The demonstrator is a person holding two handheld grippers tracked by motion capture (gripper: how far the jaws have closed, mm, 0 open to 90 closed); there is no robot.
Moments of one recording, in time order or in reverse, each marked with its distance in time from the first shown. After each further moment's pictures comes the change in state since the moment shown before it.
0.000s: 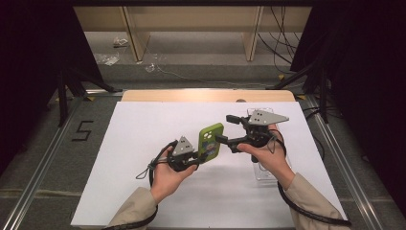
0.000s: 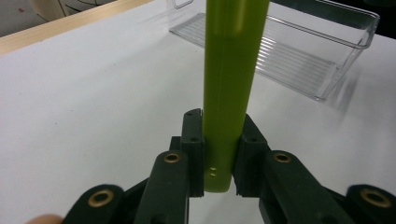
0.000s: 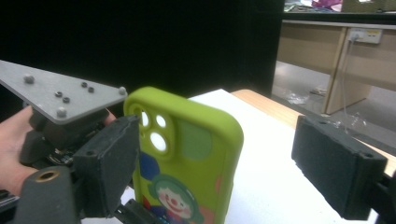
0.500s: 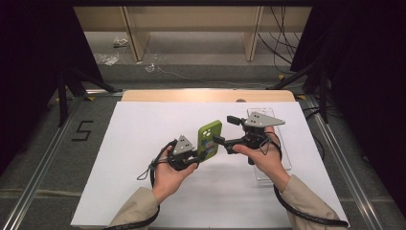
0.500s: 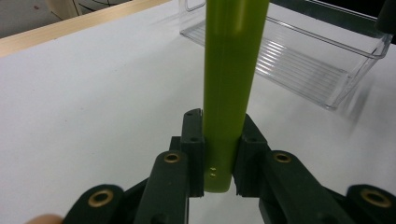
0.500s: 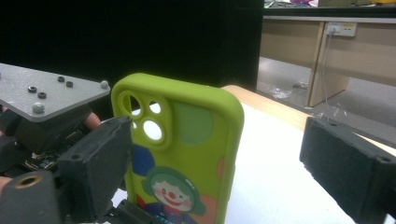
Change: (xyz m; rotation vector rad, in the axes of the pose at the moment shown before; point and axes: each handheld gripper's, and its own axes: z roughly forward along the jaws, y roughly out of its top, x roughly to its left) left arm -0.001 0.002 0.002 -0.007 0.036 -0.030; right arm 0.005 -0.007 0.008 0.002 -0.078 0.031
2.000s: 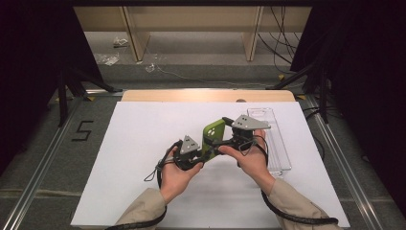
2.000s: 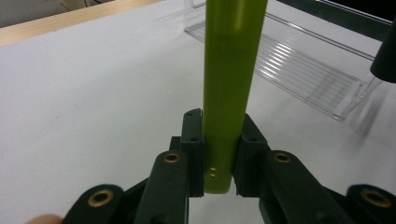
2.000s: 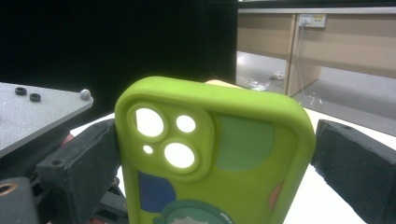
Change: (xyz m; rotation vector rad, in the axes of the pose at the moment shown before) left arm -0.009 0.002 0.014 0.011 0.038 -0.045; right arm 0.016 -0.009 0.028 0.011 -0.115 0.038
